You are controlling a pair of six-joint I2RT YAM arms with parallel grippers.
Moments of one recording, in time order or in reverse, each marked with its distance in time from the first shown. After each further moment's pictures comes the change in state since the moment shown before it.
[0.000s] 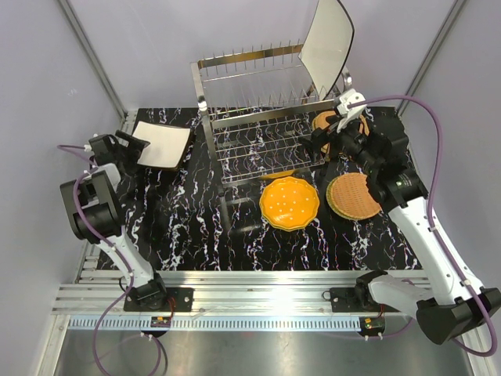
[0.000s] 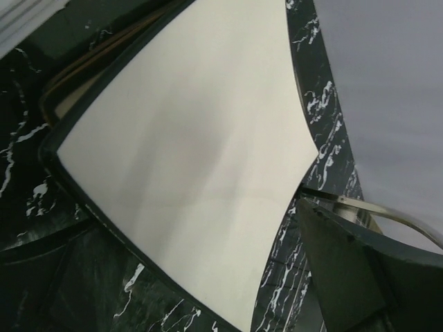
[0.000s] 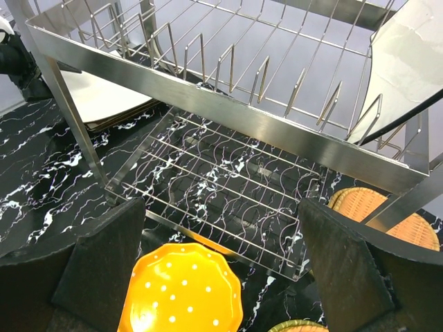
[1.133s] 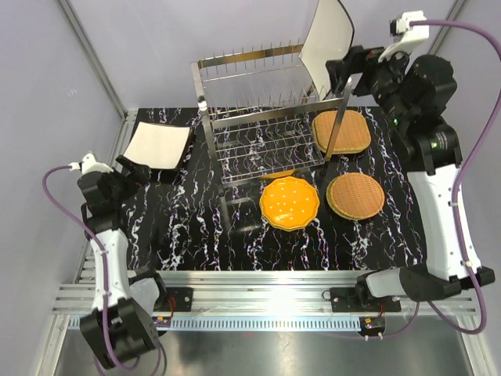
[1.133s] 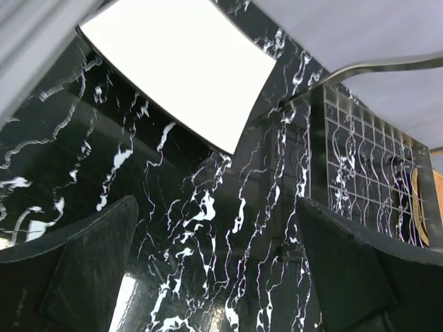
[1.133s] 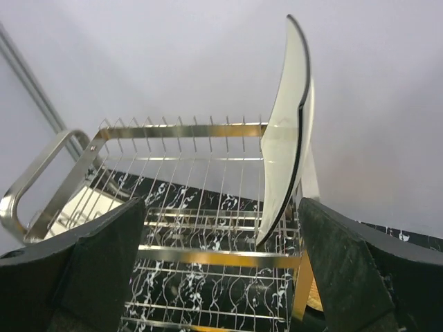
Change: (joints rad) left arm 0.003 -0.971 -0.478 -0.271 -0.045 0.363; right arm -0.062 0.254 0.678 -0.230 0.233 0.226
